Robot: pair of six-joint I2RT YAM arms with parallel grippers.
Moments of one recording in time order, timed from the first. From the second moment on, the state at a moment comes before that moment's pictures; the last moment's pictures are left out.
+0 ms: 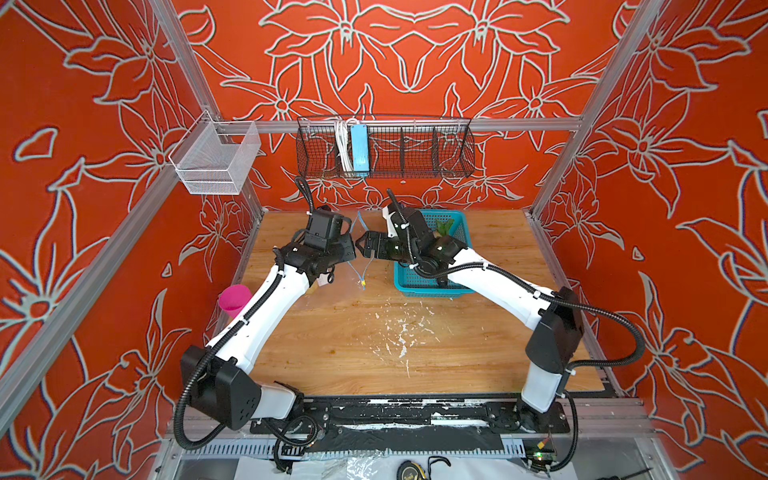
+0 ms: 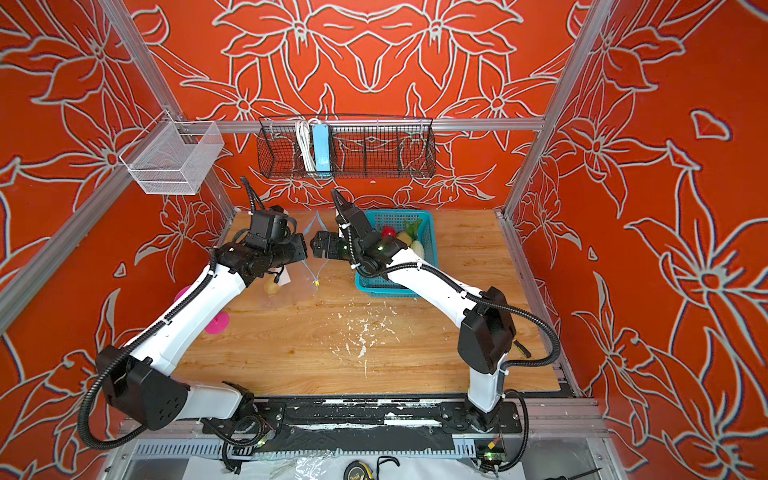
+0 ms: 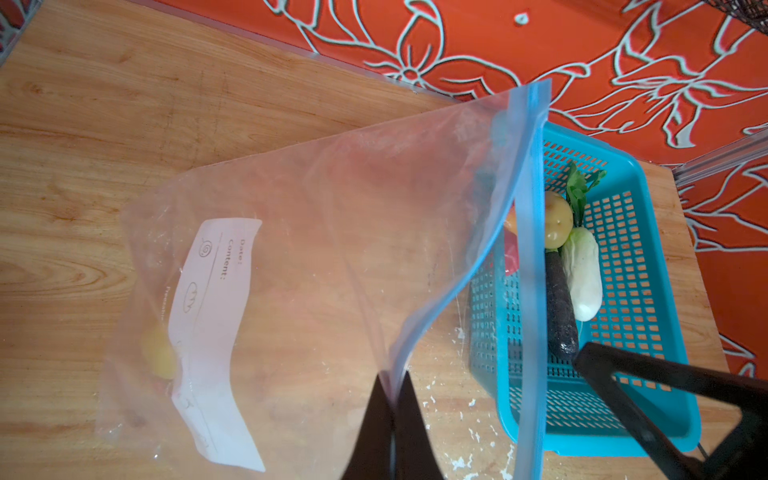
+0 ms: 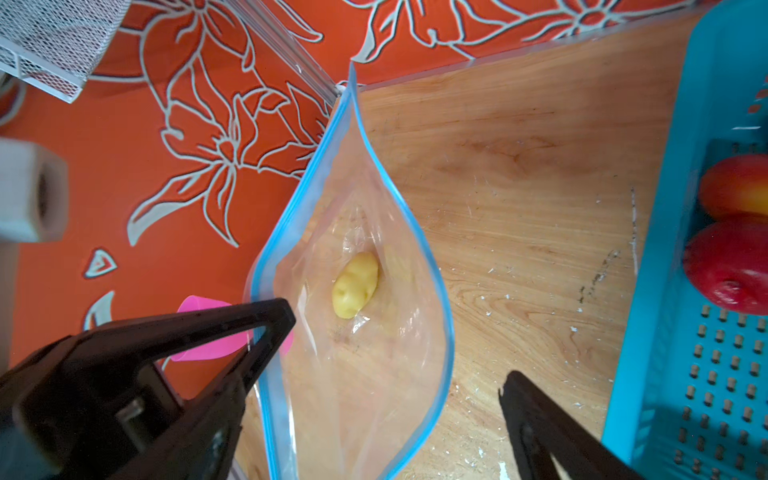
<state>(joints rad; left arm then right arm) -0.32 1.38 1.35 -0.70 -0.13 -0.53 0.79 1.81 1.69 -0.41 -0.05 0.73</state>
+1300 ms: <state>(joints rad) -0.32 1.38 1.35 -0.70 -0.11 -0.53 0.78 1.63 1.40 -0.44 0.37 0.85</state>
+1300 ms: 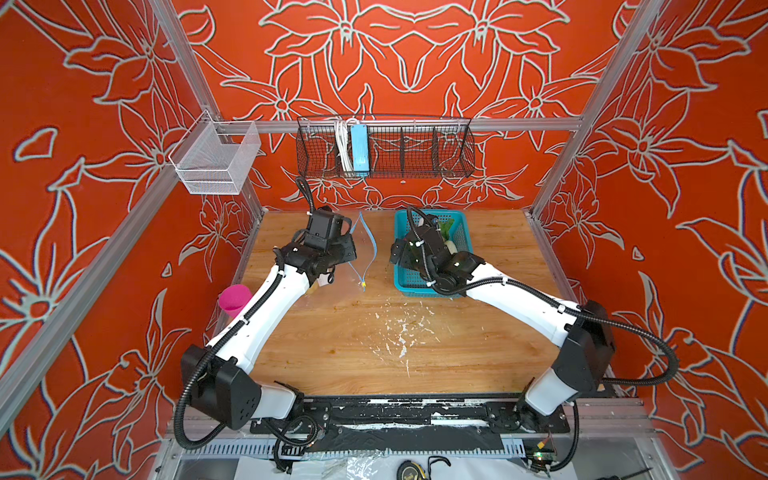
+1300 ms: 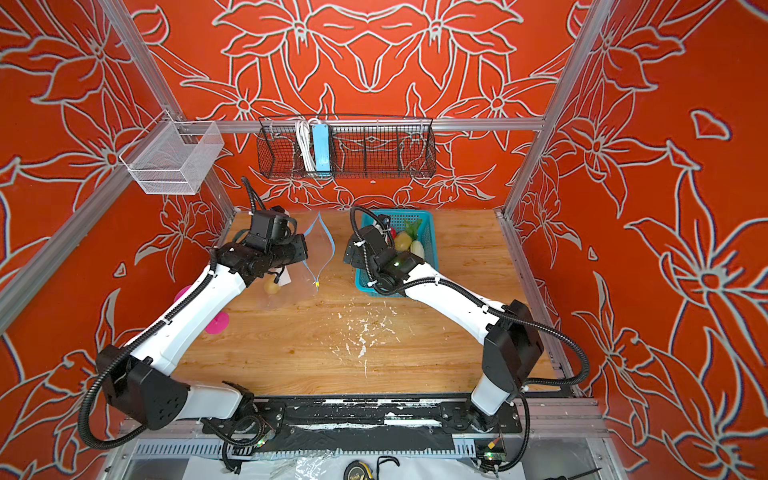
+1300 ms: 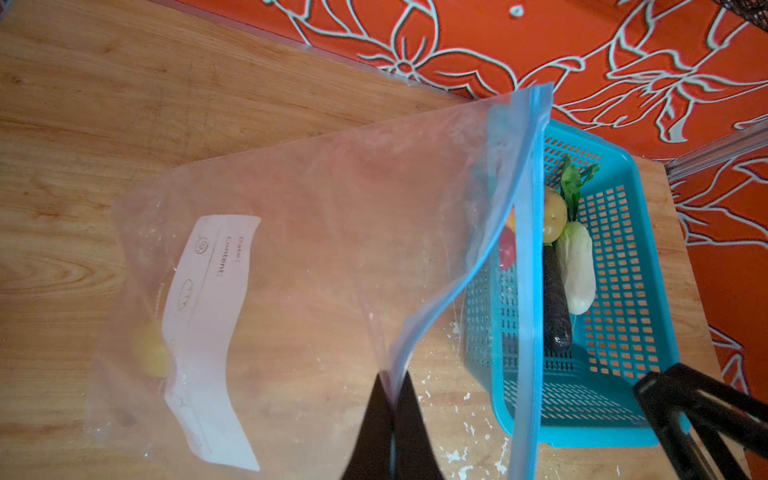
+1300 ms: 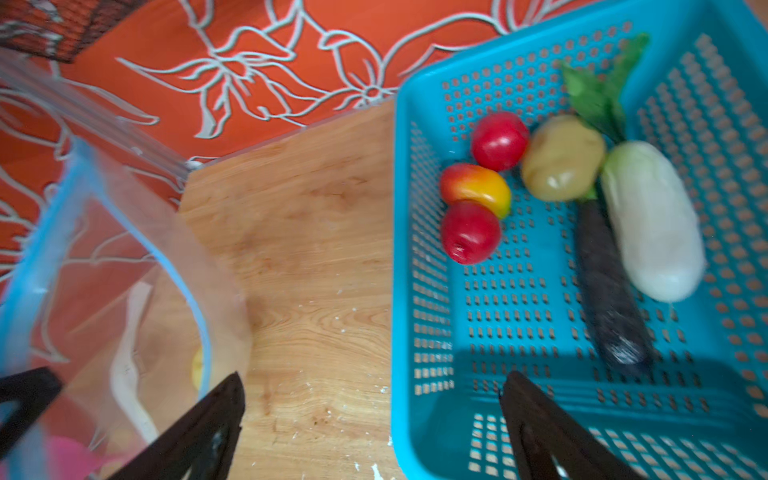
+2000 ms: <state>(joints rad) -0.32 1.38 1.34 -0.70 -0.11 -0.53 0.66 1.66 1.38 -0.47 0.27 1.01</state>
